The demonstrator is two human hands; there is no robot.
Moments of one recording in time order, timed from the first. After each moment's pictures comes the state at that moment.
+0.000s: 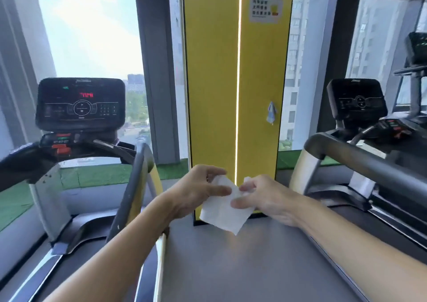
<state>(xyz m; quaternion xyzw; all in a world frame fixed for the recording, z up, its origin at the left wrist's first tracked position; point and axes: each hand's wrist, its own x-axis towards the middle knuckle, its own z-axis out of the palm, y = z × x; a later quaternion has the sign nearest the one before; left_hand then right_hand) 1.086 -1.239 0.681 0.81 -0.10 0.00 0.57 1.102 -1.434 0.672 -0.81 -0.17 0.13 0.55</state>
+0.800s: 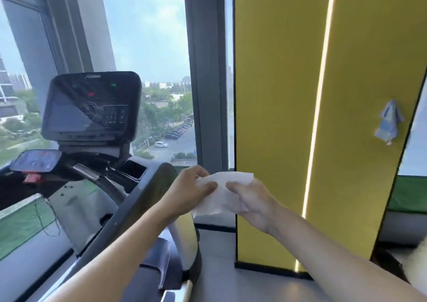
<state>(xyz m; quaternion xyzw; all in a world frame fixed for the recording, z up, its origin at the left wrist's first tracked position) 1.596 -1.102 0.662 0.89 0.10 0.23 0.38 1.669 -1.258 0.645 -0.62 -0.15 0.24 0.74</state>
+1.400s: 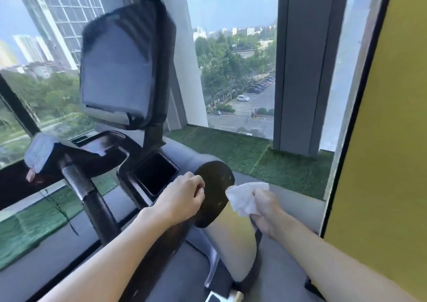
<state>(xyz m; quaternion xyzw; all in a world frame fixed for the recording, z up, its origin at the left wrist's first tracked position) 1.830 -0.814 0.557 0.94 0.31 0.11 0.10 2.011 -0.917 0.476 -0.60 -0.04 0.43 0.67</state>
